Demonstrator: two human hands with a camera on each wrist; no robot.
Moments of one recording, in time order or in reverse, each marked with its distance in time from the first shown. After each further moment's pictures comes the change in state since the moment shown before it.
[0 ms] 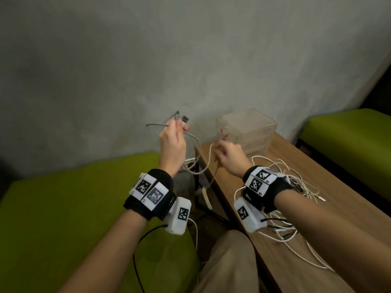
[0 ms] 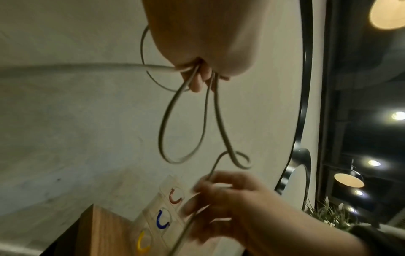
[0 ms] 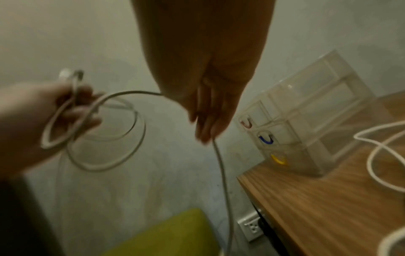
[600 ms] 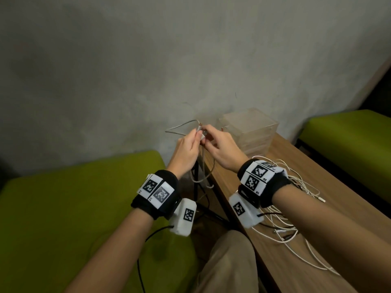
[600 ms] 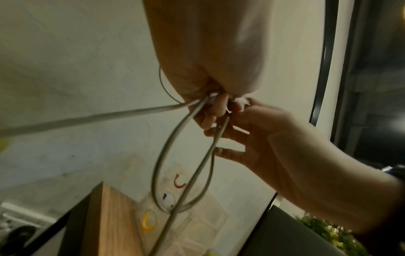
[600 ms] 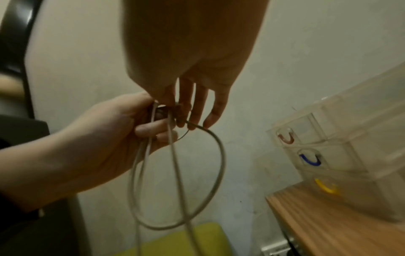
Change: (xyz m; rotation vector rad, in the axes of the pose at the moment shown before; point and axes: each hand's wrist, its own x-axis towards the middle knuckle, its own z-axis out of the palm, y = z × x) left_hand -0.009 -0.016 0.020 -0.075 -0.353 0.004; right_hand -0.001 -0.045 -0.011 0.121 0.074 -0.326
